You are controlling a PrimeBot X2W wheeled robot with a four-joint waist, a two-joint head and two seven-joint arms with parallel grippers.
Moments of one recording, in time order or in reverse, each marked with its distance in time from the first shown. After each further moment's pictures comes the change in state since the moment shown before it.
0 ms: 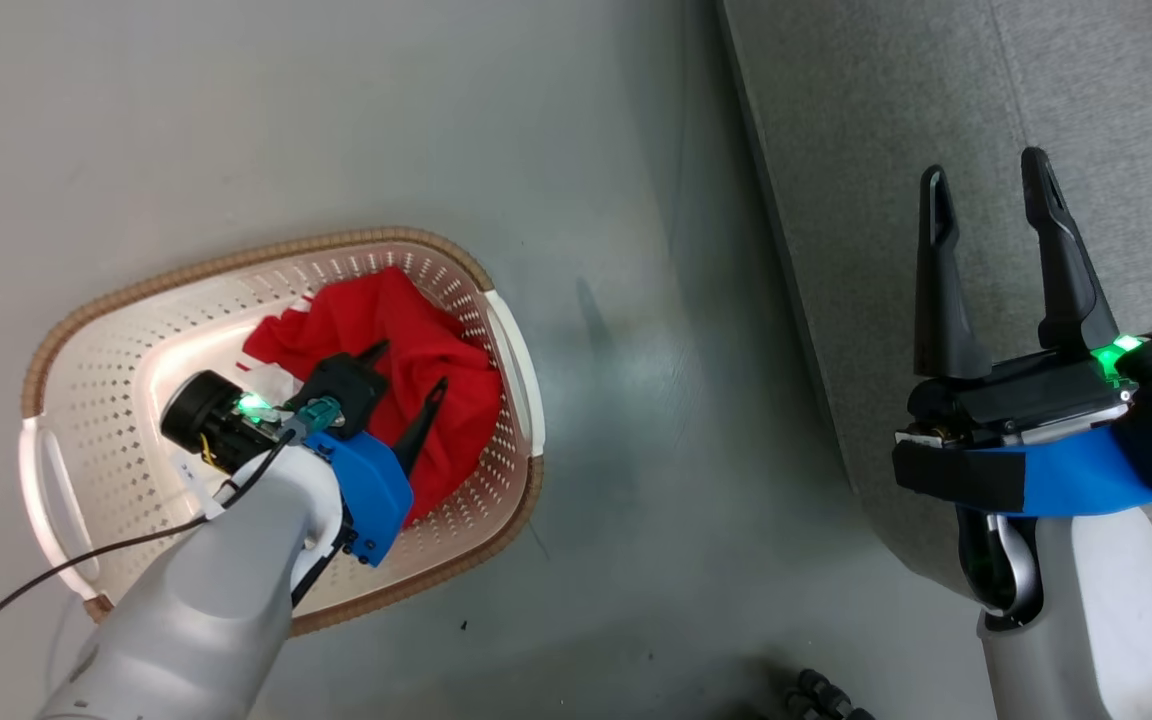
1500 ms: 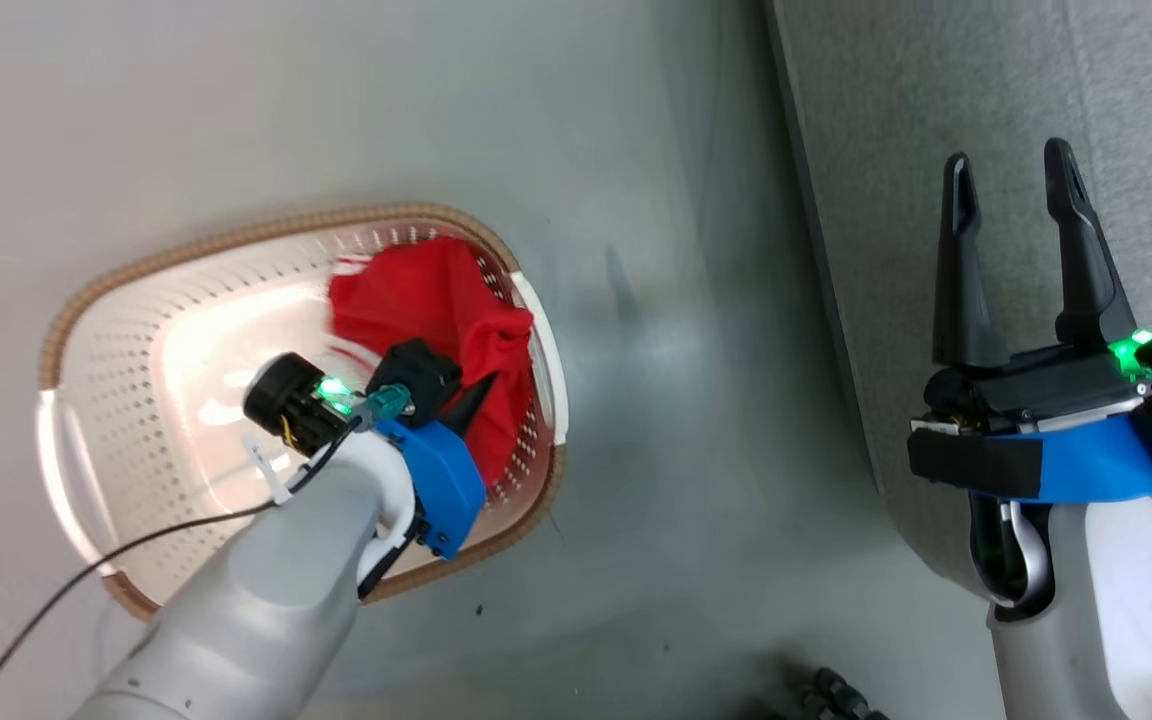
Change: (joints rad) left arm -0.070 -0.041 -0.191 -0.026 -0.175 0.000 0.000; right arm -0.023 0.001 -0.028 0.014 0.008 0.000 0.000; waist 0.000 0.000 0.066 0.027
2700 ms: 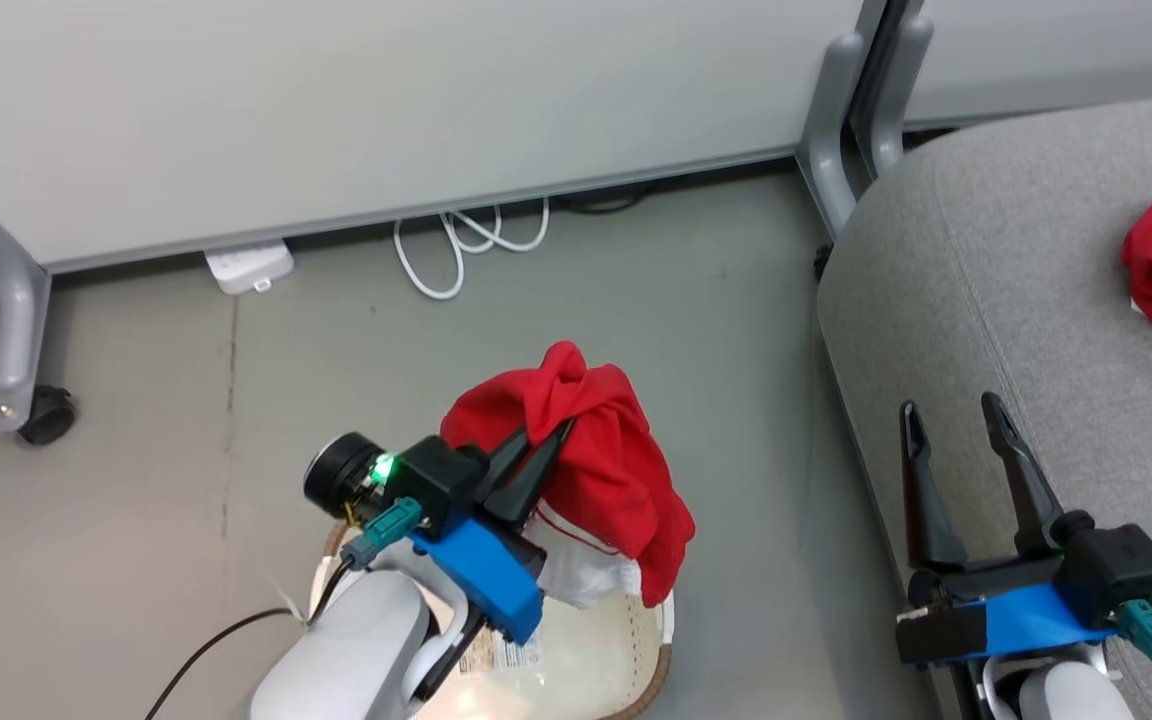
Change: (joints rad) left arm 0.378 -0.014 0.365 -0.512 0.211 0.000 0.000; right arm 0.270 0.001 -0.022 0.124 -0.044 0.000 0.000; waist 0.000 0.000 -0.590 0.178
